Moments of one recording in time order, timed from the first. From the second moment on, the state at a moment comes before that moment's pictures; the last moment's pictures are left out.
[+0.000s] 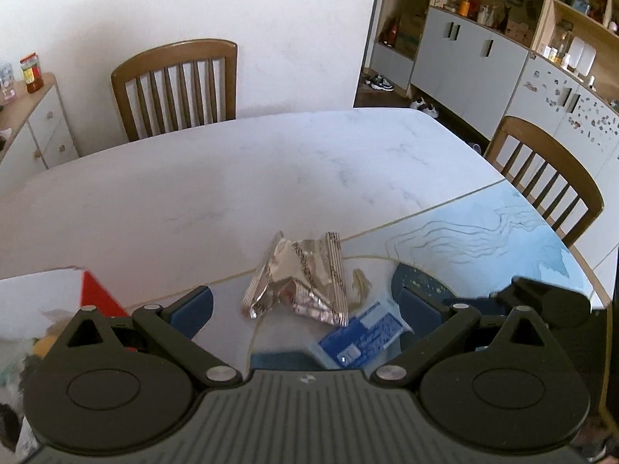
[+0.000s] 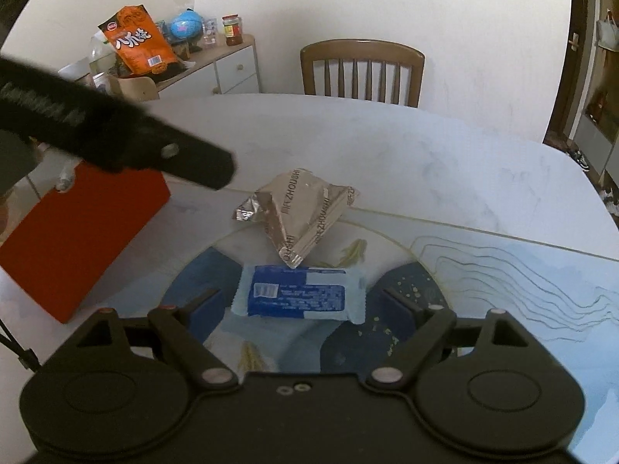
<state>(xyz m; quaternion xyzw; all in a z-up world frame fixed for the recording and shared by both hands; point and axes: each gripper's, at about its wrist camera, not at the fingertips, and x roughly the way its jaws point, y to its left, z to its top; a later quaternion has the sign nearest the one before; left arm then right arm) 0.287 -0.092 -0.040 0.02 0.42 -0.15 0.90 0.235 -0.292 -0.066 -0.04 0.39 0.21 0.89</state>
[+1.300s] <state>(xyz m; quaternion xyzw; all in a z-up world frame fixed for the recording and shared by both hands) 0.358 -0.131 -0.125 0.06 0.43 -0.14 0.89 0.259 -0.262 -0.112 -0.06 0.40 0.19 0.90</state>
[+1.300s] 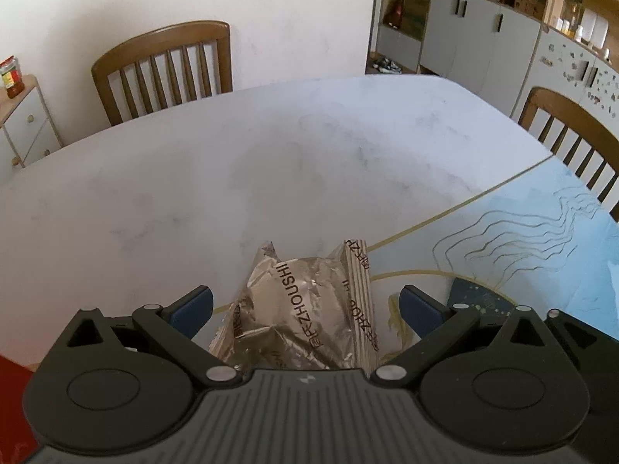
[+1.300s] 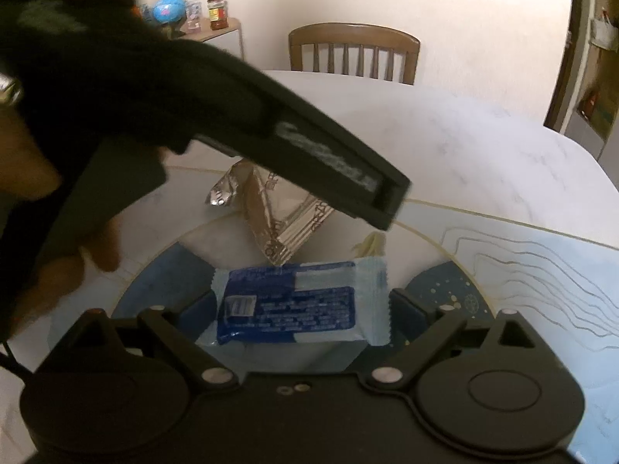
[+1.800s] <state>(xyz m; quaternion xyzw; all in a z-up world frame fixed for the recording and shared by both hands) 0.368 -0.125 -0.147 0.07 0.44 -0.14 0.88 0.250 -0.259 -0.115 -0.08 0.39 0.20 0.90</state>
